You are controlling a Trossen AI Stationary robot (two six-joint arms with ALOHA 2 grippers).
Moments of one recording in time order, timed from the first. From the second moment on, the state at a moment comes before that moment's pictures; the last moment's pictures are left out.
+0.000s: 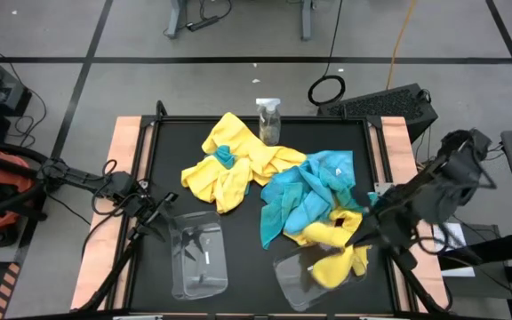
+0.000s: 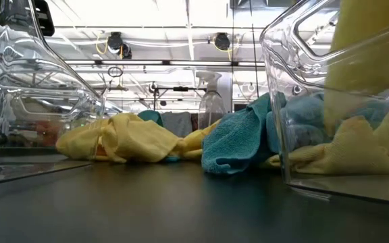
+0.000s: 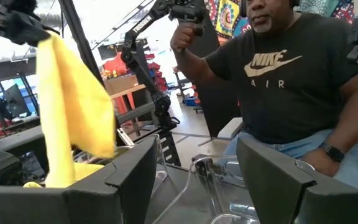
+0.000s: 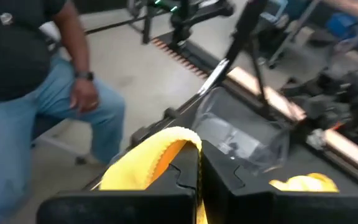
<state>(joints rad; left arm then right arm) -0.25 0.19 0.00 0.35 0.56 0.22 0.72 1.21 1.62 -0.88 0.15 -0.17</state>
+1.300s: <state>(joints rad) -0.25 0.19 0.00 0.35 0.56 0.22 0.71 1.44 0.76 -0.11 -0.06 0.07</state>
